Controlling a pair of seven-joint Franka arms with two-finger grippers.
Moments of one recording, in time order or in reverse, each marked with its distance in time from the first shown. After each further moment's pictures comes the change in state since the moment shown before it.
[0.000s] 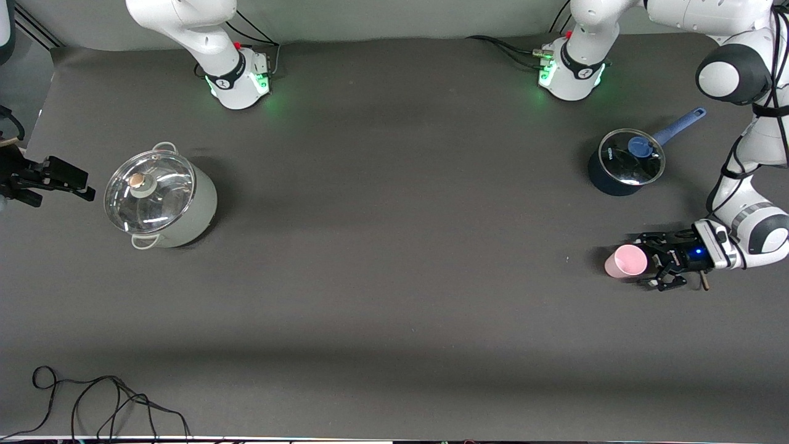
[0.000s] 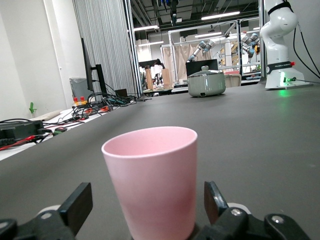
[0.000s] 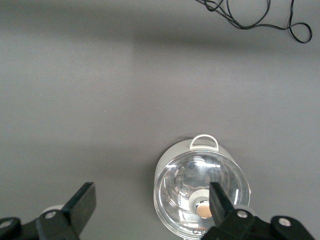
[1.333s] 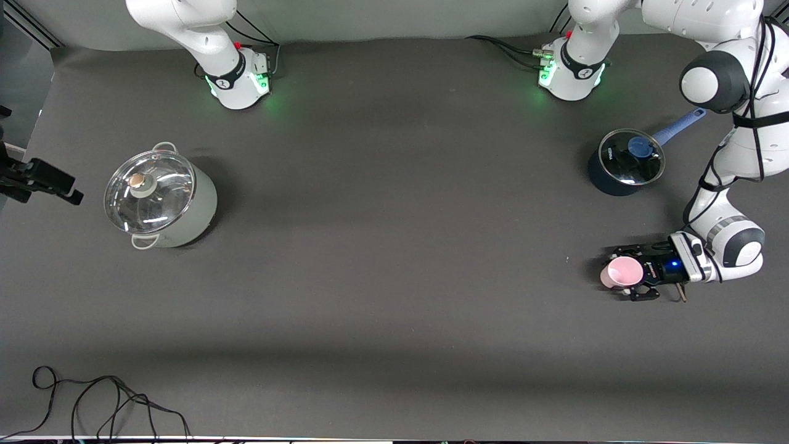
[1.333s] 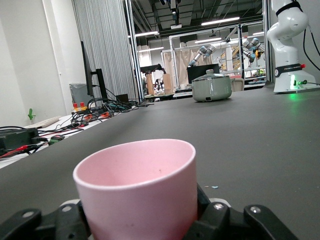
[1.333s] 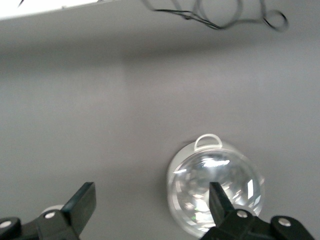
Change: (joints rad) left arm -0.100 0.013 -0.004 -0.001 -0.087 0.040 0.000; right arm 0.002 -0.001 0.005 0.050 0.000 0.004 0.325
